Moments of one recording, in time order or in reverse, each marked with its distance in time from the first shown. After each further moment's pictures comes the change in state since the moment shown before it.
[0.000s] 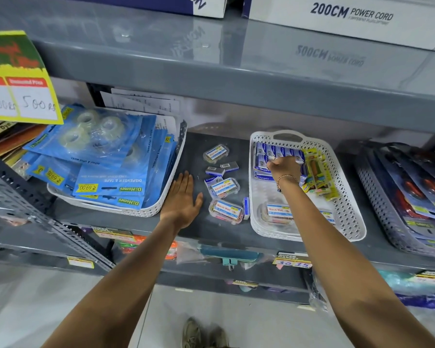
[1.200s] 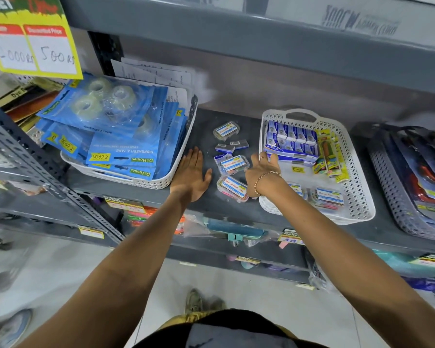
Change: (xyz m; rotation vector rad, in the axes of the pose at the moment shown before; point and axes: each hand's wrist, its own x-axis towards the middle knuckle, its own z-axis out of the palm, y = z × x) left_hand 0.007 -0.004 0.007 0.052 -0.026 -0.010; right_hand -0.101 -0.024 0.022 -1.280 -0.373 -0.592
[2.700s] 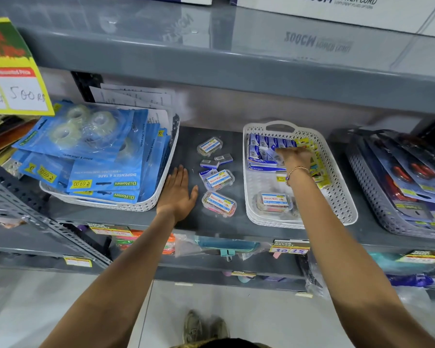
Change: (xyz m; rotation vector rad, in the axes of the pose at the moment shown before) left_hand -0.002 0.001 -0.004 -0.045 -0.001 0.020; right_hand 0.043 0.108 0.033 1.916 0.565 0.741
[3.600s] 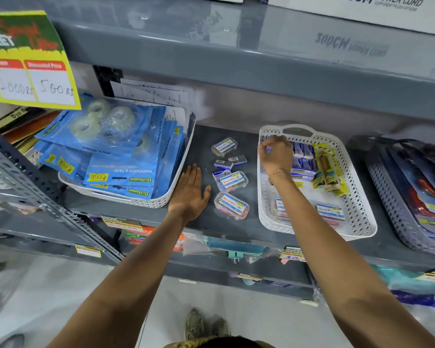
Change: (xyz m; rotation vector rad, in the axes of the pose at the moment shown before) left_hand -0.002 -0.001 0.001 0.009 0.008 -0.007; right_hand -0.025 -0.001 0.068 -0.656 -0.022 -0.656
